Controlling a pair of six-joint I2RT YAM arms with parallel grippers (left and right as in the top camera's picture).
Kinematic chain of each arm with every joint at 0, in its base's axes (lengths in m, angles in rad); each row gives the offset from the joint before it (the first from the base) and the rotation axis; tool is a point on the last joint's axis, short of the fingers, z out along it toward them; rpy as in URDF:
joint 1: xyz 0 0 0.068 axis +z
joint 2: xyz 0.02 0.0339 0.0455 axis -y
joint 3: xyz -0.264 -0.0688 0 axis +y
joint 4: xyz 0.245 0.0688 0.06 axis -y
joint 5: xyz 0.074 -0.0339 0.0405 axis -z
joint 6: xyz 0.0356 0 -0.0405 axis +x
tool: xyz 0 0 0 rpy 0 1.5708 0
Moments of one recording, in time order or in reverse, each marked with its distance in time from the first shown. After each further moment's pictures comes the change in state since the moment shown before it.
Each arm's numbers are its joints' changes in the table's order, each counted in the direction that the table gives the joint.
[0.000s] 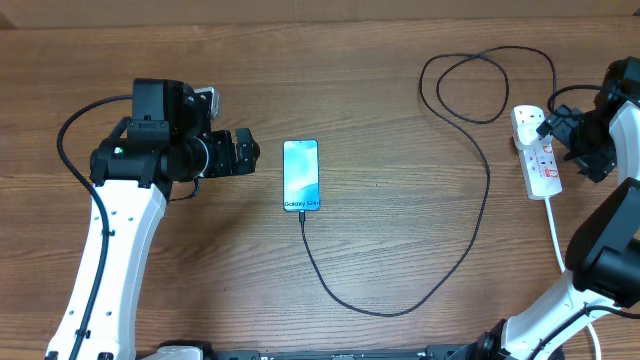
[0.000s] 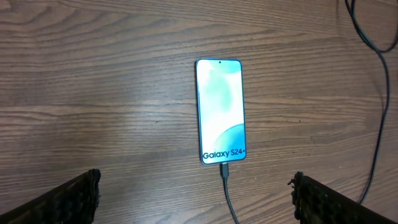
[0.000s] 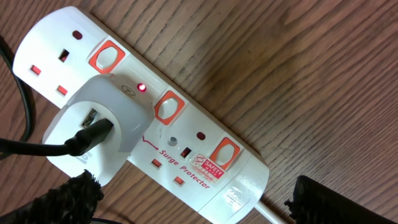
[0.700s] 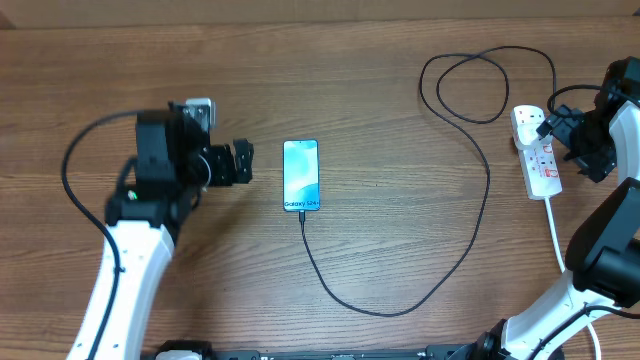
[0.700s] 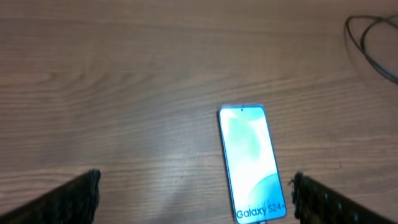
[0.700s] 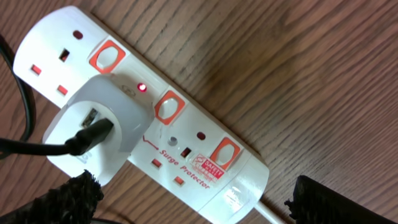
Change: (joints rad) left arm 0.001 0.164 0.407 0.554 -0.070 0.048; right arm 0.000 0.000 0.000 0.000 0.000 -0.003
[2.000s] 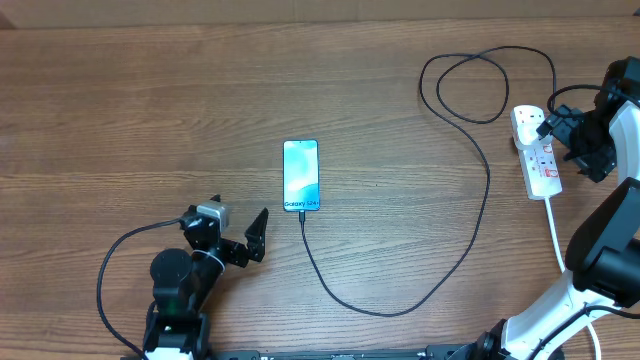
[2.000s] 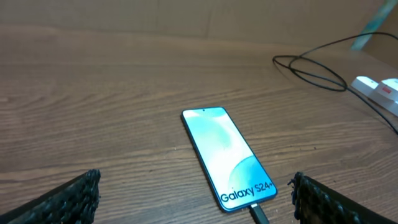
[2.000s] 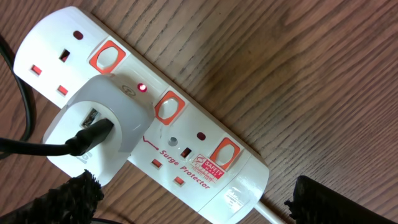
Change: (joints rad) left arm 0.000 0.515 0.877 0.855 0.126 0.001; right arm 0.000 0.000 0.000 0.000 0.000 0.000
